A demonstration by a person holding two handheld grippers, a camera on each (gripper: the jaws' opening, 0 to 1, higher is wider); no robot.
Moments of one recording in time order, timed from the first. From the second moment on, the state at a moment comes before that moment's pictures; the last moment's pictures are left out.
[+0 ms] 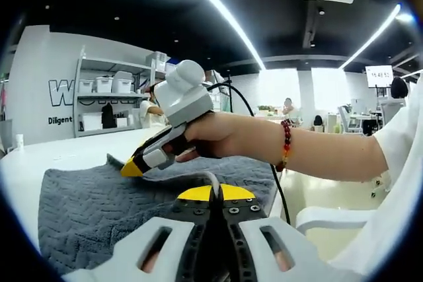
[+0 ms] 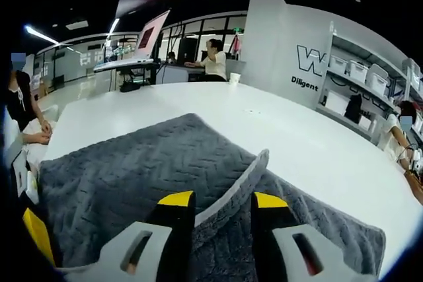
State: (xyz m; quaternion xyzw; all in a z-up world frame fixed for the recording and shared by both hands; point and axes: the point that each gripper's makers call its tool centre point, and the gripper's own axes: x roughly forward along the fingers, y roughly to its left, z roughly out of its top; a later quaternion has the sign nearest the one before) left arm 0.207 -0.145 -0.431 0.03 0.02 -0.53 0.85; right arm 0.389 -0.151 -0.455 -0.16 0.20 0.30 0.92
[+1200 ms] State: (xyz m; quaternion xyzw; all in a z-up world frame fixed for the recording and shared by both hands) left arm 0.204 -0.146 -0.435 0.04 0.01 -0.53 0.85; right arm 0.405 -0.157 -0.458 -0.13 0.21 0.27 0.93
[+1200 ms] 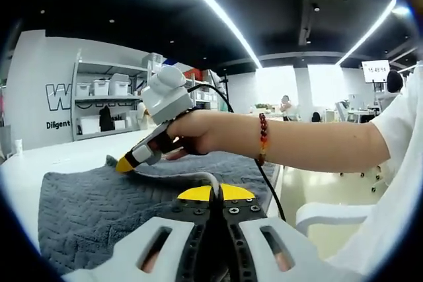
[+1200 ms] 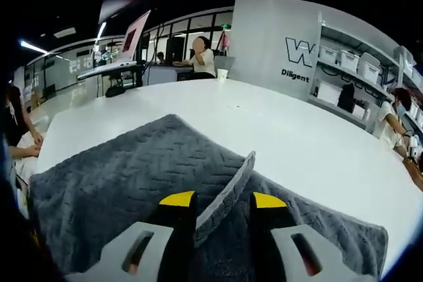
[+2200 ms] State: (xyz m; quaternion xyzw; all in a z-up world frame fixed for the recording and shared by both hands) left arm 0.204 -0.145 -0.435 0.03 0.01 -0.53 0.85; right arm 0.418 -0.151 -0.455 -0.12 0.23 0.26 0.93
